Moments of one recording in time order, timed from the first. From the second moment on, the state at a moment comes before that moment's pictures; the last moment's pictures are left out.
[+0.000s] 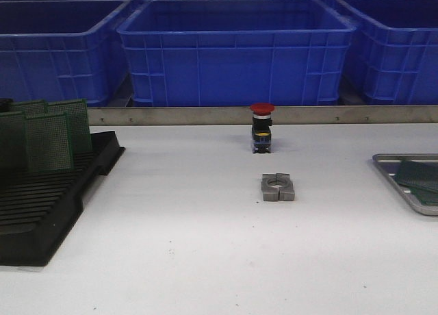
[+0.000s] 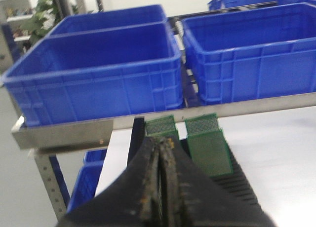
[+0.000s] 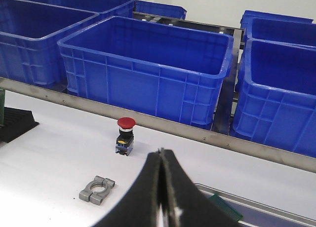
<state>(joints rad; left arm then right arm) -0.01 0.06 -0.19 -0.21 0.25 0.25 -0.06 0.21 -0.24 1.16 0.31 -1.22</state>
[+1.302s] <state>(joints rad) -0.05 -0.01 0.00 0.02 0.17 -0.04 -0.06 0.21 -0.24 1.16 0.32 -1.22</state>
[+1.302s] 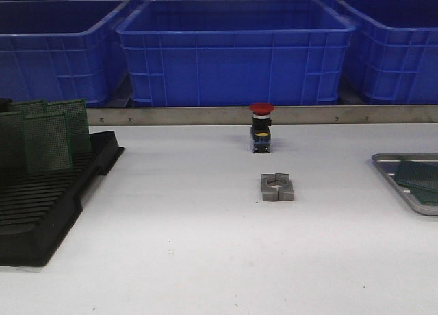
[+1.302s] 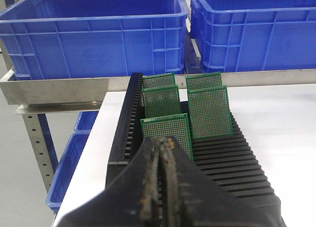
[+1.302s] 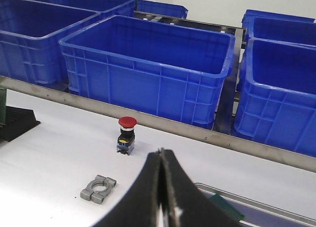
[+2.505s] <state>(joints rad) -0.05 -0.01 0.00 0.02 0.17 -0.04 -0.06 0.00 0.03 -0.05 -0.03 0.03</state>
